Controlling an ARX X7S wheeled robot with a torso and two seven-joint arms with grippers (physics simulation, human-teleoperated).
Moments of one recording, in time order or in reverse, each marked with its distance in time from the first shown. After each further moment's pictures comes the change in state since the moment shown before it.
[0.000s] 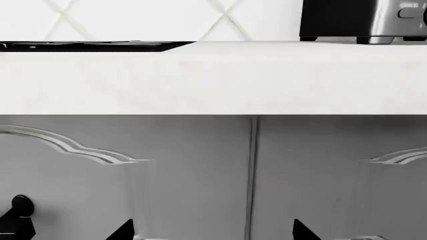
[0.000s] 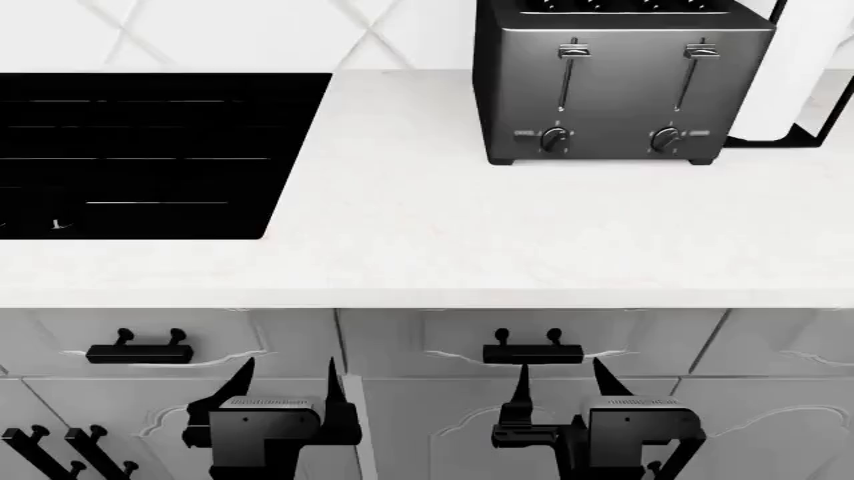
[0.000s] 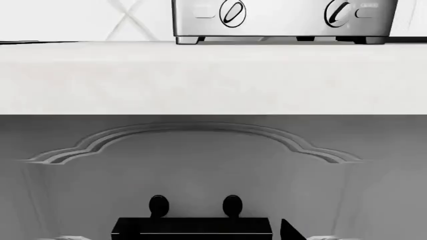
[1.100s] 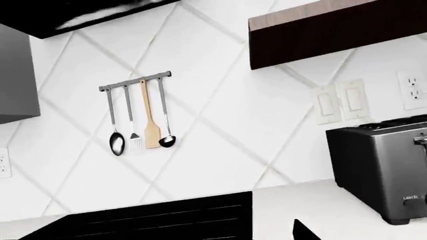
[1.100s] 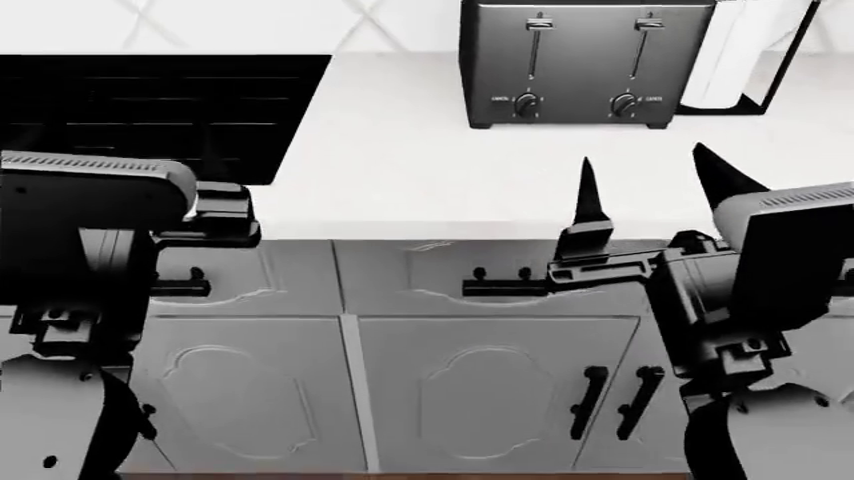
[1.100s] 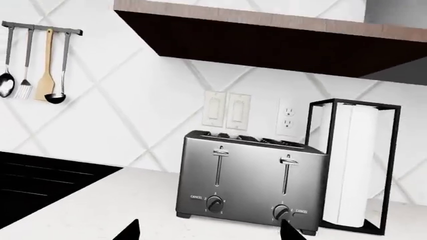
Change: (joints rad) left arm -0.576 -0.240 0.006 0.903 -0.021 -1.109 -0.068; right arm 0.481 0.172 0.030 -0.914 0.132 1.047 -0.016
